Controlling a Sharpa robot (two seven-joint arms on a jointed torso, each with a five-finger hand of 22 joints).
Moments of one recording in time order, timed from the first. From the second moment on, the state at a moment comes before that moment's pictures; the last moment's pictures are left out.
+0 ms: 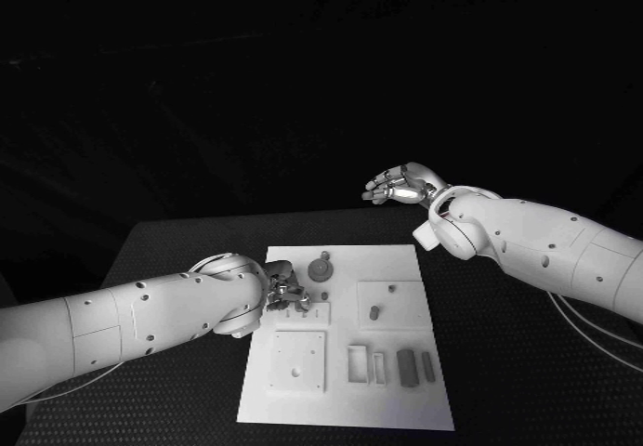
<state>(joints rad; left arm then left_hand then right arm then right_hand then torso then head) 1.28 -0.58 -0.24 1.34 -1.04 -0.10 -0.43 0.77 0.00 0.75 -0.28 0.33 1.10 0.09 0.35 0.67 1.45 -0.08 0.98 0.74 1.23 -0.14 1.19 0.83 0.05 1.00 -0.15 1.06 1.31 1.31 -0.58 -0.06 1.02 -0.64 -0.25 0.19 1.00 -0.15 0.55 -0.24 0.19 0.75 0.17 0.30 0.44 0.95 0.16 0.24 0.08 0.82 0.16 0.34 0.44 0.19 0.59 0.24 0.22 0.90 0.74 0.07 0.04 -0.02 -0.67</state>
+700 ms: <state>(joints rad) 1.27 -0.58 -0.24 1.33 -1.04 -0.09 -0.43 0.77 0.00 0.75 -0.28 0.32 1.10 0.09 0.35 0.67 1.45 -0.08 0.98 0.73 1.23 -0.14 1.19 0.83 0.05 1.00 -0.15 1.06 1.31 1.31 -0.58 -0.06 1.02 -0.64 -0.25 0.19 1.00 -0.15 0.55 -0.23 0.19 0.75 0.18 0.30 0.44 0.95 0.16 0.24 0.07 0.82 0.16 0.34 0.44 0.19 0.59 0.24 0.21 0.90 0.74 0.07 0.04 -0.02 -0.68</state>
